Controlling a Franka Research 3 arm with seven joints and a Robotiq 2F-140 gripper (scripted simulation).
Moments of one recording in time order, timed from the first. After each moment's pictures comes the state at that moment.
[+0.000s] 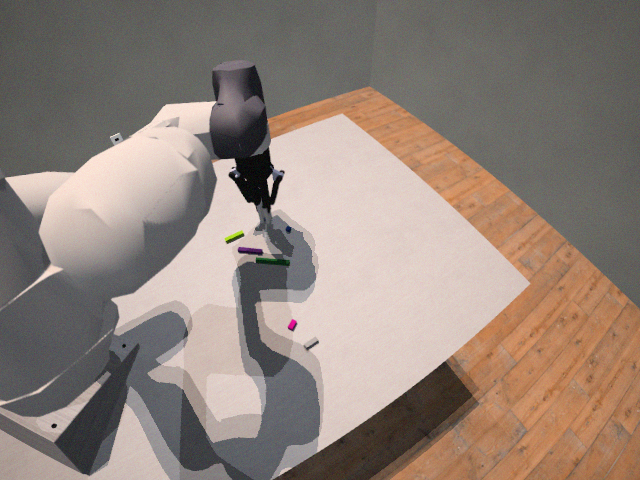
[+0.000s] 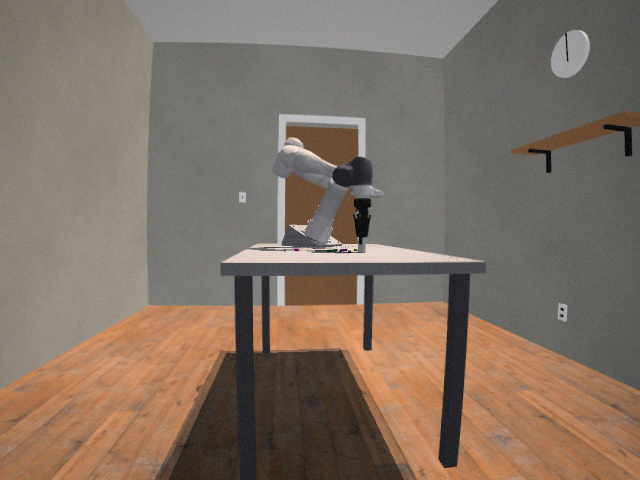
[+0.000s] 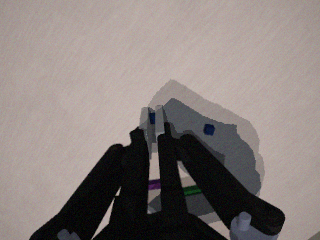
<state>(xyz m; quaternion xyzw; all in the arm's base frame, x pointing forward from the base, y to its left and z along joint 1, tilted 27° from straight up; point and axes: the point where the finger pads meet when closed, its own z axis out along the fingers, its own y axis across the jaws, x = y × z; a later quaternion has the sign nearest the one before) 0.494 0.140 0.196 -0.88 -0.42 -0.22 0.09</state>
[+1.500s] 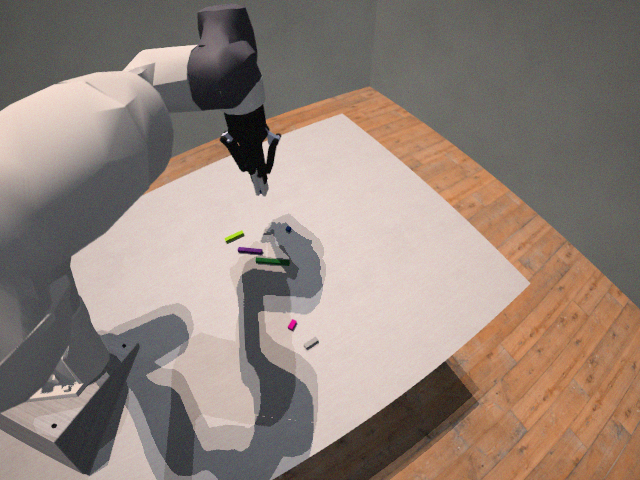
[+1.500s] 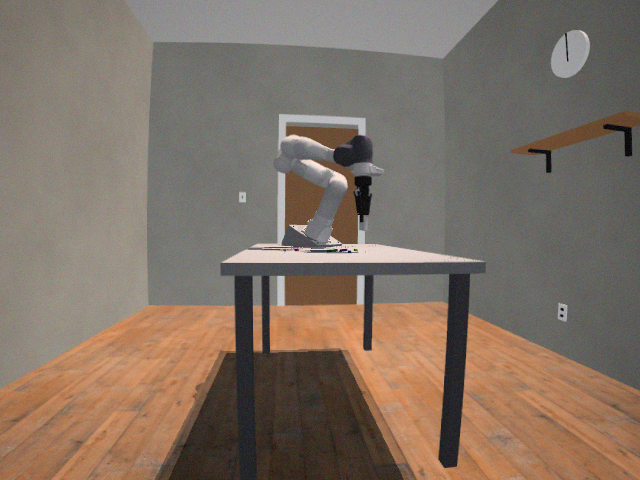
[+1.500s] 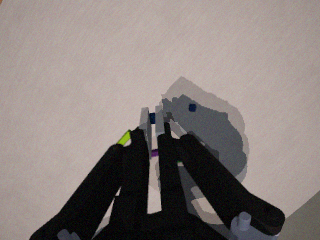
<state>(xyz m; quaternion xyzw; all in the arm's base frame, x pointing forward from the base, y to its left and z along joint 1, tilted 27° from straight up) 0.471 0.110 0.285 -0.88 -0.41 -0.23 0.09</state>
